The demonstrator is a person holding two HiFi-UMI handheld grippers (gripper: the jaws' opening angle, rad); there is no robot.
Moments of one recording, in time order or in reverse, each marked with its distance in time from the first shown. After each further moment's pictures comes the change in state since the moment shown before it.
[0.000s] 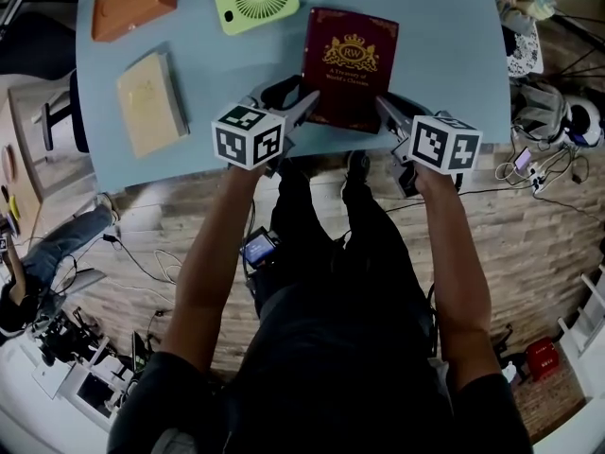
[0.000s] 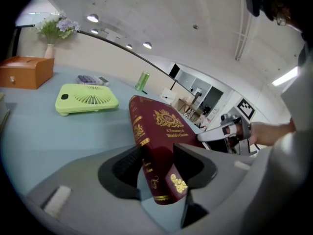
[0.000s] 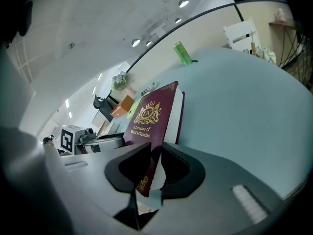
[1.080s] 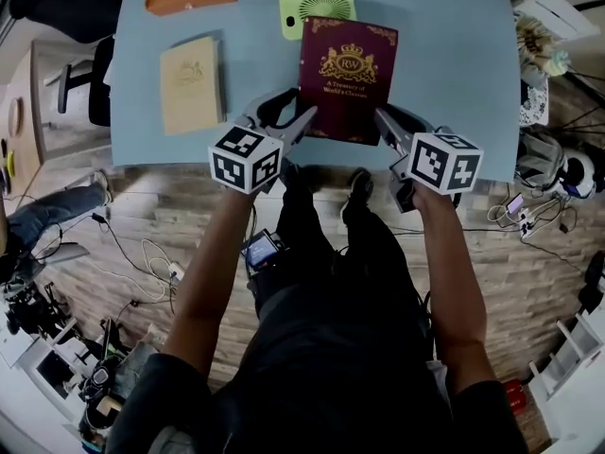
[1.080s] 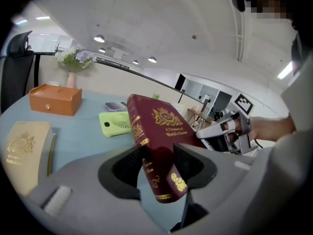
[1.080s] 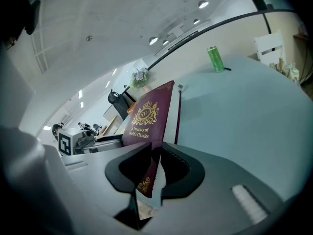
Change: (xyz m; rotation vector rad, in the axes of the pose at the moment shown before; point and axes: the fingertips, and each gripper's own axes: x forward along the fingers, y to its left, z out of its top) left arm -0.104 0.022 0.025 0.042 -0.143 0.147; right arm 0.019 0.102 0.025 -0.147 0.006 0.100
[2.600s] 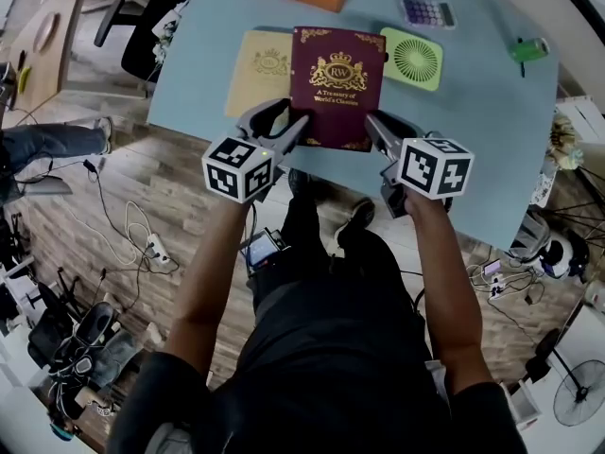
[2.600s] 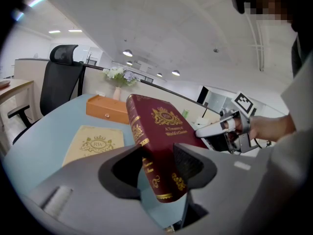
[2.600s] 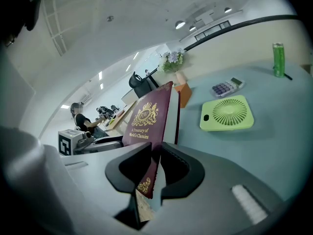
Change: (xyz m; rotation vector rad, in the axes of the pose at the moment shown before) left arm -0.169 0.158 -0.005 -0.159 -0.146 0.244; right arm 0.154 0.185 0.018 -0.206 0.172 0.167
